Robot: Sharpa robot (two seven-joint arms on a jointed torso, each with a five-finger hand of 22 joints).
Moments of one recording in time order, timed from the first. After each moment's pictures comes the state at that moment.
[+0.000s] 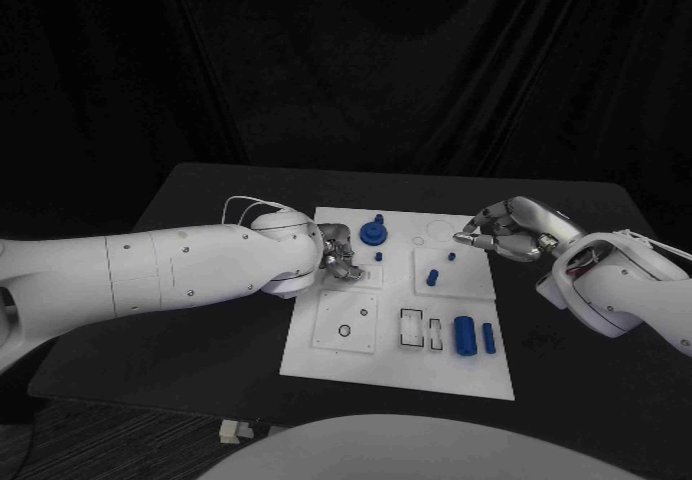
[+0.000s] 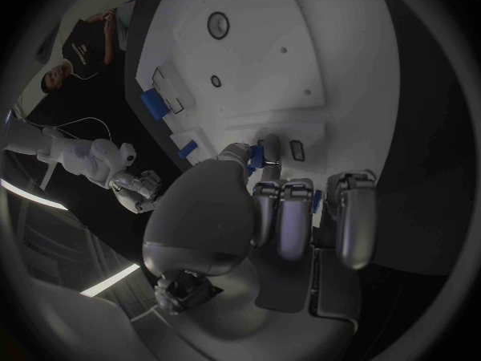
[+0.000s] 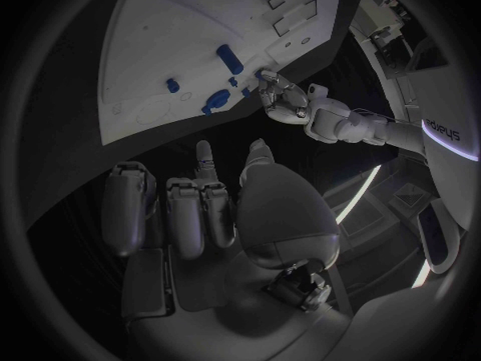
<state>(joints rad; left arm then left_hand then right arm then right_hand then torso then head) 1.24 -0.66 -0.21 1.49 -1.14 -0.06 -0.55 1.38 0.02 0.08 0.32 0.62 1.02 0.03 0.35 0.78 1.46 -0.03 1.52 1.31 1.47 -0.09 1.57 1.31 0.02 1.47 0.02 1.45 1.31 1.21 -0.97 -0.21 1.59 -1.19 -0.50 0.01 1.17 0.07 -0.28 0.29 0.29 0.86 0.11 0.33 0.23 1.47 0.02 1.57 1.31 1.46 -0.04 1.56 1.31 0.04 1.46 0.07 1.36 1.31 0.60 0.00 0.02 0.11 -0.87</state>
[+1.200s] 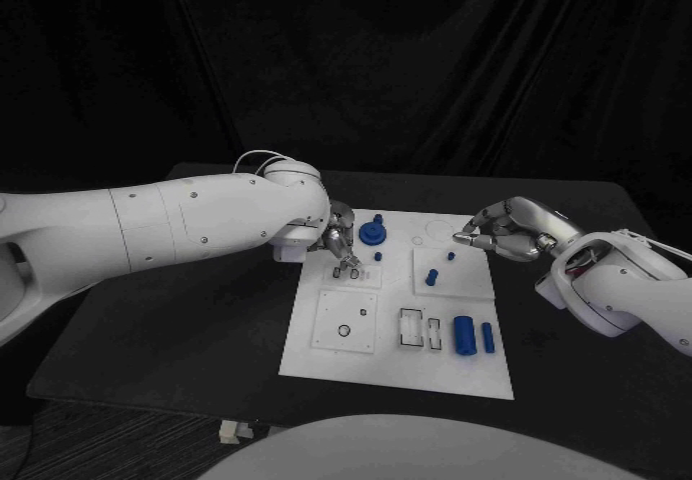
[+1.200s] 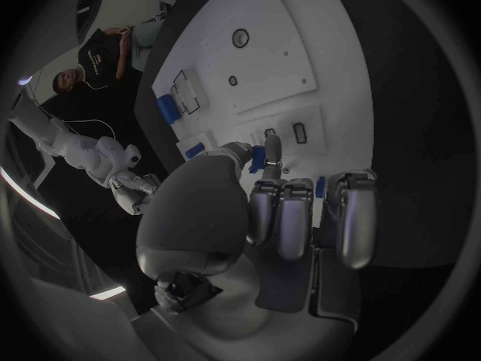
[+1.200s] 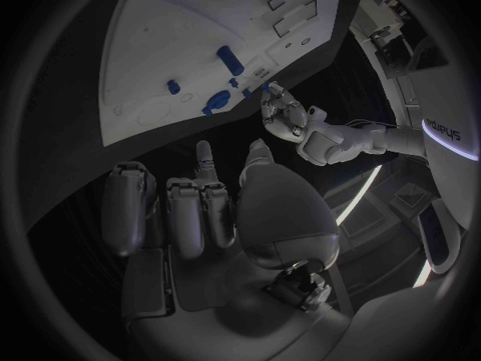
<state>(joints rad) 1.36 -0.57 -0.21 1.37 -1.00 0.28 -0.58 1.35 -0.09 0.29 0.32 0.52 1.01 0.03 0.38 0.77 1.47 -0.04 1.51 1.31 1.47 -0.09 1.57 1.31 0.02 1.47 0.02 1.45 1.31 1.21 -0.97 -0.21 1.59 -1.19 -0.49 0.00 1.17 0.08 -0.28 0.29 0.29 0.86 0.11 0.33 0.23 1.47 0.02 1.57 1.31 1.46 -0.04 1.56 1.31 0.04 1.46 0.07 1.36 1.31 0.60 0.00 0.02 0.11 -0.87</state>
